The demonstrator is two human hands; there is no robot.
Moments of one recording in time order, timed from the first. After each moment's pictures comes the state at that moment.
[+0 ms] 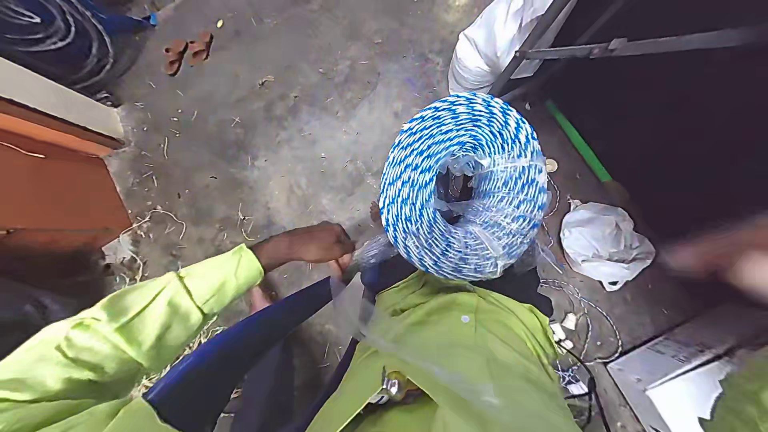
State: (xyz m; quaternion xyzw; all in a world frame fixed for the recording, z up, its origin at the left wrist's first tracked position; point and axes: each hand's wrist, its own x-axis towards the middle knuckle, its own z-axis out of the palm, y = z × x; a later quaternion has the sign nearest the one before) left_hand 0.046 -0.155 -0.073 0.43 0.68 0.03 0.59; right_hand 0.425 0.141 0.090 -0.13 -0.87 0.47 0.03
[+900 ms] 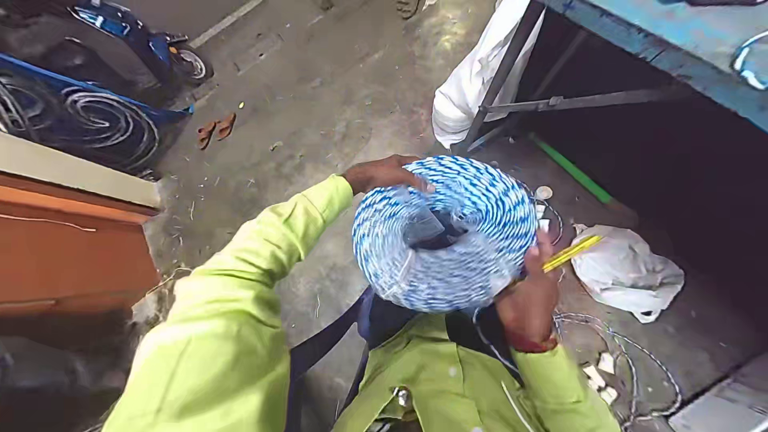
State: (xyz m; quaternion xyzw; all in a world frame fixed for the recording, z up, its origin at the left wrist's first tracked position) left_hand 0.024 0.109 -0.039 0.42 0.63 0.25 0.60; right_hand 0.346 0.084 -0.091 -0.48 -0.39 0.62 0.48
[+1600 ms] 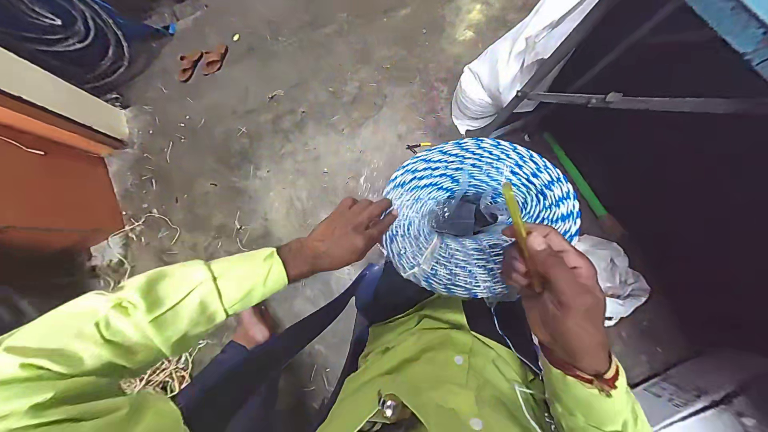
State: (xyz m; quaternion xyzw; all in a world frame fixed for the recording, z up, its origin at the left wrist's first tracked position) left_hand 0.042 -0.103 -0.076 0.77 0.62 0.16 0.01; right_hand 0.318 0.055 -0.017 -0.28 -0.58 0.71 0.28
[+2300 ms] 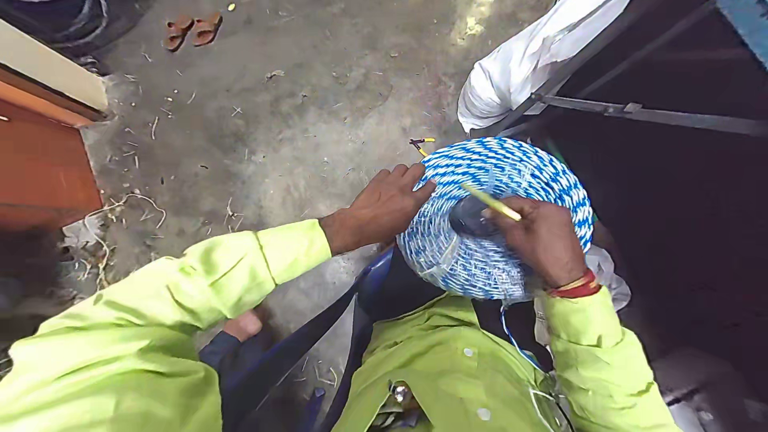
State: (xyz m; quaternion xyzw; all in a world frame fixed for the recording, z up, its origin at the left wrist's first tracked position) left_hand 0.042 -0.046 -0.069 0.71 0.68 0.15 0.06; right_hand 0.266 0.119 -0.040 -0.34 -0.92 0.21 0.02
